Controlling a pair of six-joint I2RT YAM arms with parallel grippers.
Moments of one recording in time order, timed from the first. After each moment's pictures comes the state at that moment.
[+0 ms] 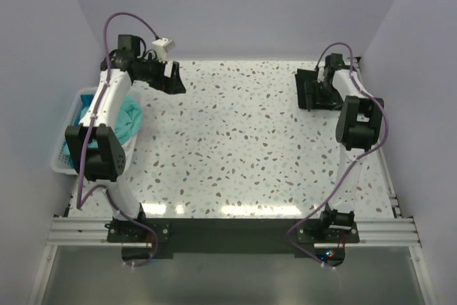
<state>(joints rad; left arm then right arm) -0.01 1.81 1.72 -0.80 0.67 0.27 -0.10 2.29 1.88 -0.85 0.03 -0.12</state>
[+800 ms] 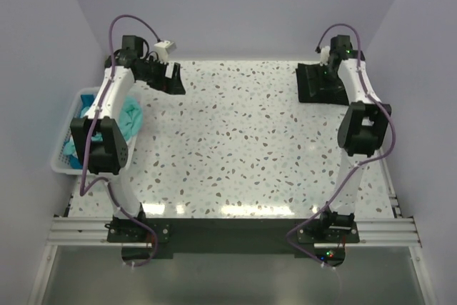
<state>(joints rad) -0.01 1.90 1.77 -0.83 0.63 0.26 -0.08 2.22 2.05 -0.96 0.01 -0.21</state>
